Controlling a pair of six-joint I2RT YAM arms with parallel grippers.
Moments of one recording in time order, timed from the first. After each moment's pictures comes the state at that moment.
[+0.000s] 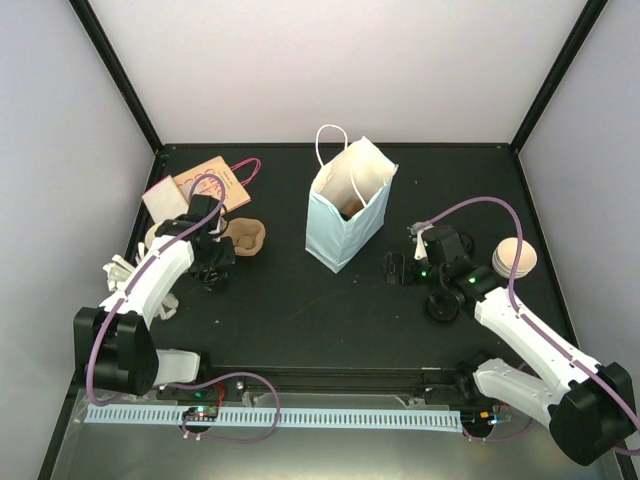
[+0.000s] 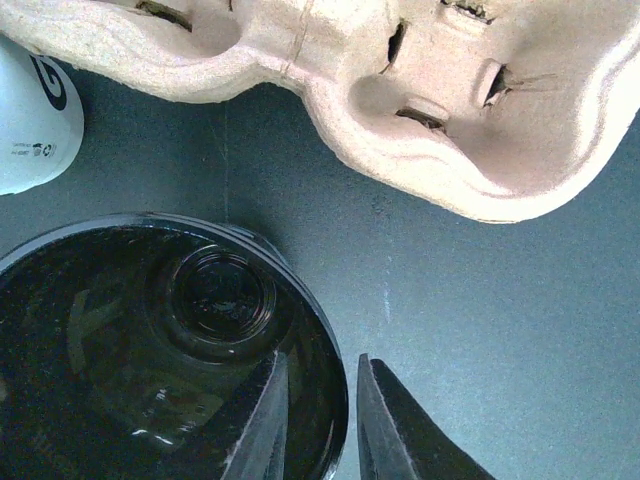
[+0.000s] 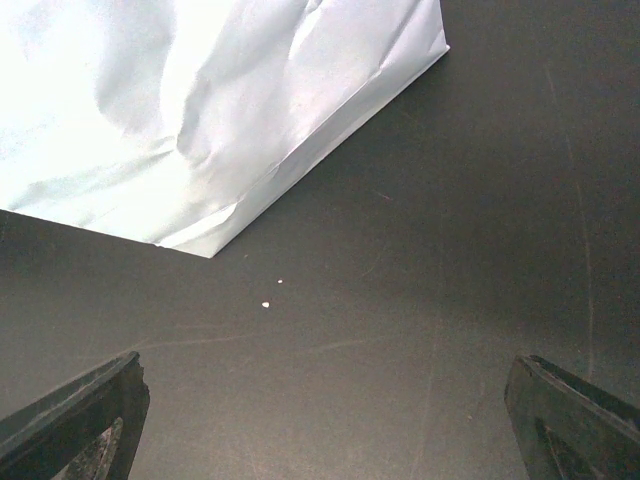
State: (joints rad) left arm -0.13 1.30 0.94 -0.88 -0.04 -0.39; right arm 0.50 0.99 0.67 -0.47 -0.09 0.42
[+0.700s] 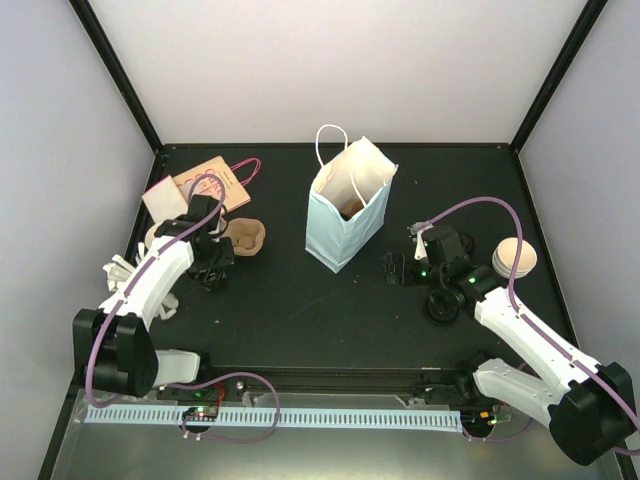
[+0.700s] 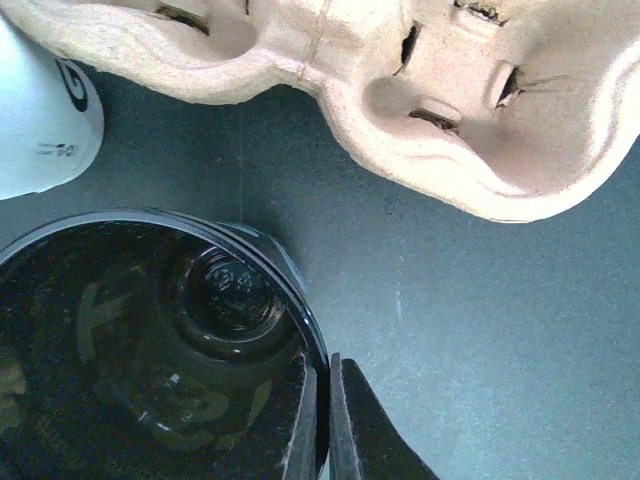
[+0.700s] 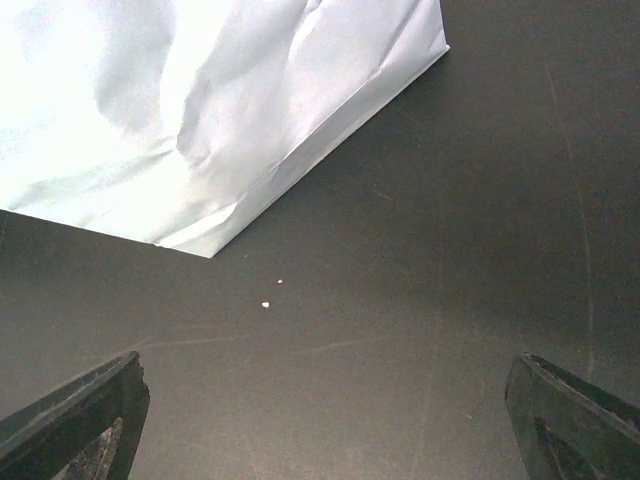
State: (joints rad) left arm -0.13 1.30 0.95 -0.89 -0.06 -0.39; right arm 0.50 0.99 0.67 -0.47 -0.09 0.43
